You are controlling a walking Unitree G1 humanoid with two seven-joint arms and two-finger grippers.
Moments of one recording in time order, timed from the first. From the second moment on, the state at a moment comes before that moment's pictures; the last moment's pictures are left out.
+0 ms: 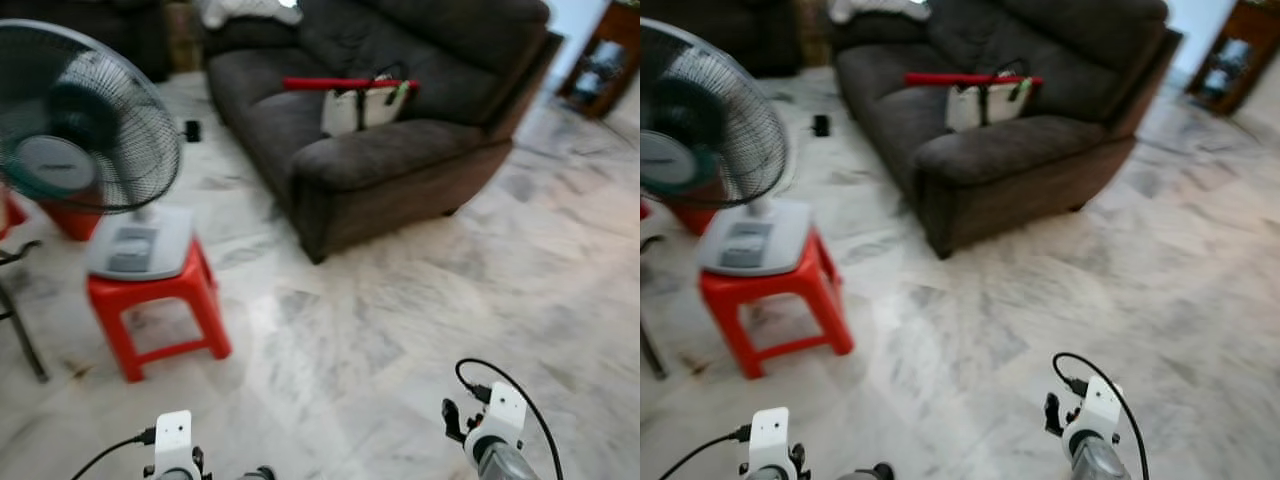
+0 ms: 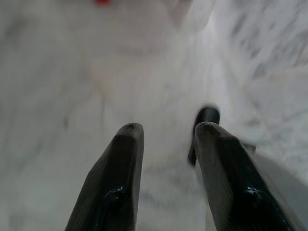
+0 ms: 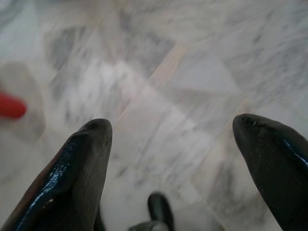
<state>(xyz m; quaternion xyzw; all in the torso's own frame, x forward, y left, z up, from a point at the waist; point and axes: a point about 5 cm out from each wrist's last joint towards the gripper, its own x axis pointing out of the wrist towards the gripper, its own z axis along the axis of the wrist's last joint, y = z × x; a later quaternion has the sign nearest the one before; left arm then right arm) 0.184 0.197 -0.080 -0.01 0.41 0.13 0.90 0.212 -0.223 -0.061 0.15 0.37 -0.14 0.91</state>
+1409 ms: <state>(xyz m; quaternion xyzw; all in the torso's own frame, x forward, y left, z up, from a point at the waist) 0.185 0.193 -0.080 -0.02 0.42 0.12 0.90 0.219 -0.220 -0.058 0.15 0.36 -0.13 0.91</state>
